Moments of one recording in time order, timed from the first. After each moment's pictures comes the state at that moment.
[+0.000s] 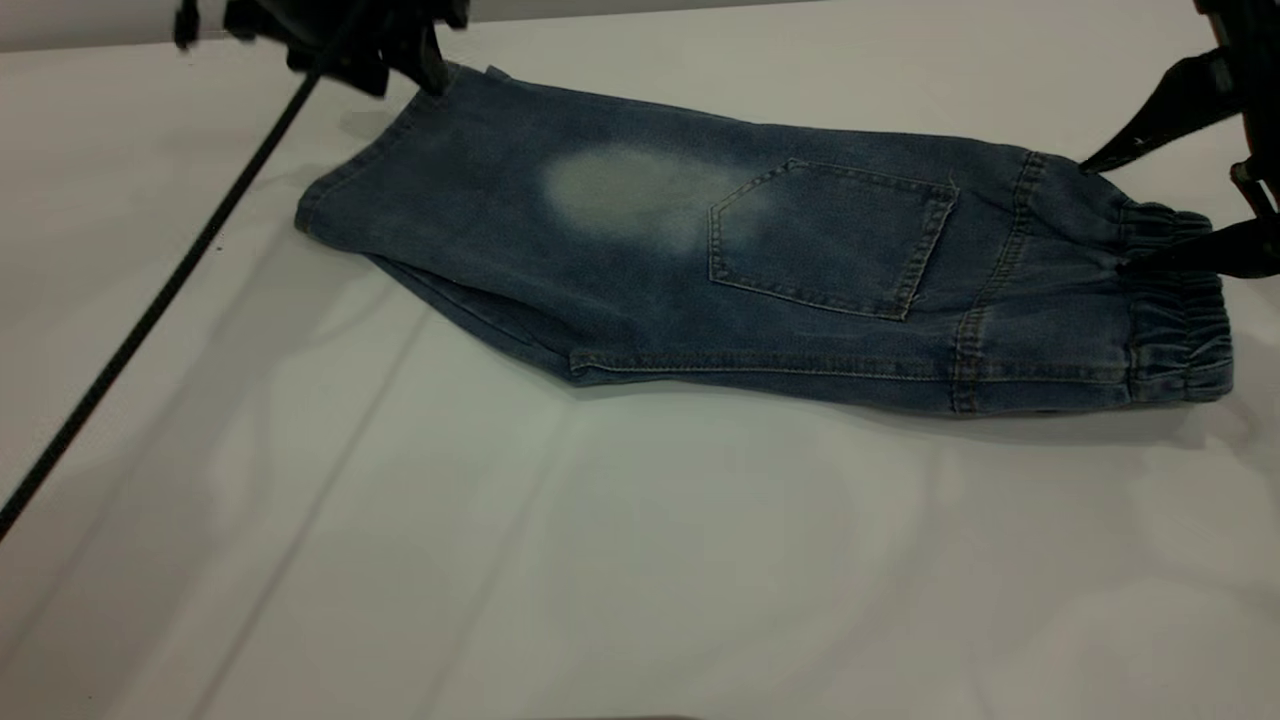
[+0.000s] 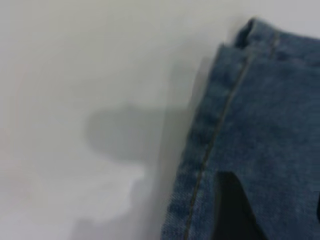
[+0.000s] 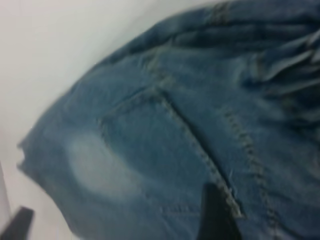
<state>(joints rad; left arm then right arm) -0.22 2.28 -1.61 -0.16 0.26 0.11 -0.07 1.88 -0.66 1.82 0.53 -0.67</state>
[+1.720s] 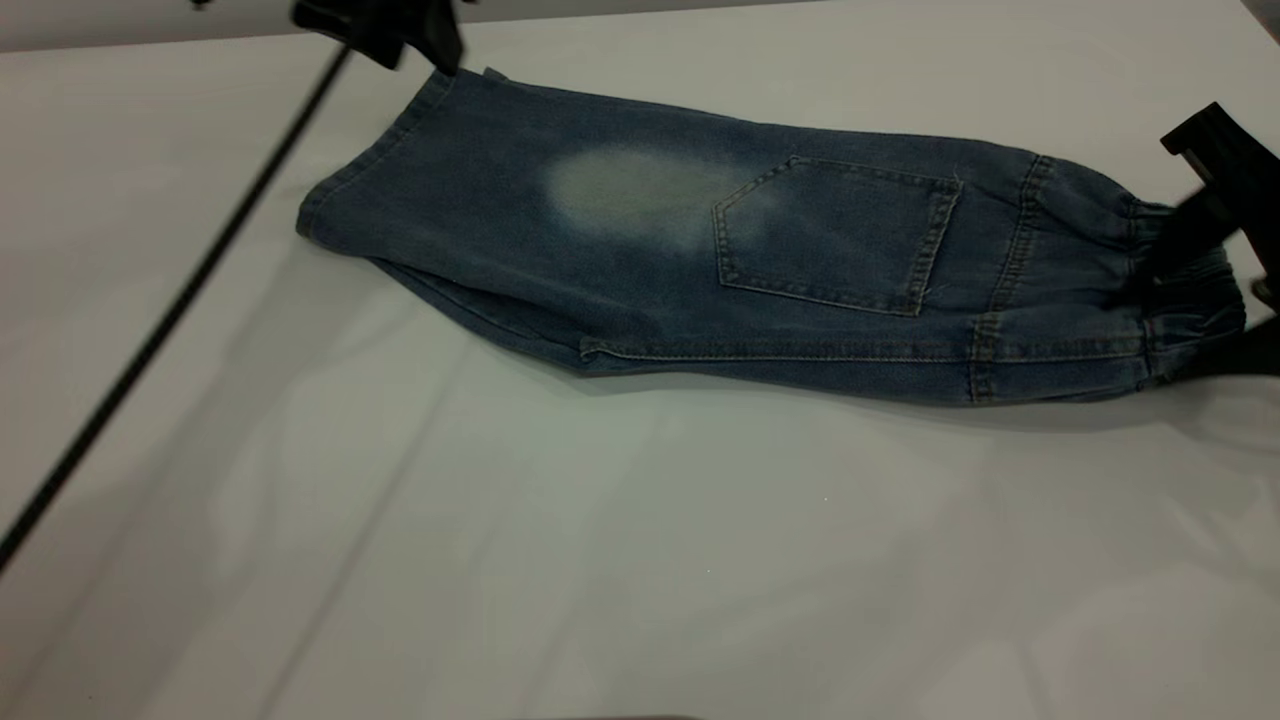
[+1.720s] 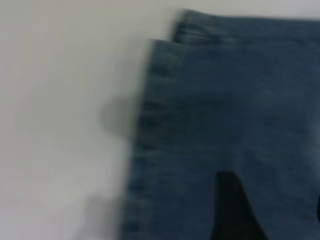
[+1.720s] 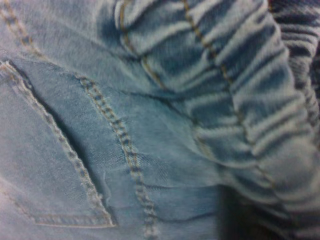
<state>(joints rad) -0.29 2.23 -1.61 -0.16 0.40 0.22 -0.07 1.97 -0.66 1.58 0.39 -0.66</state>
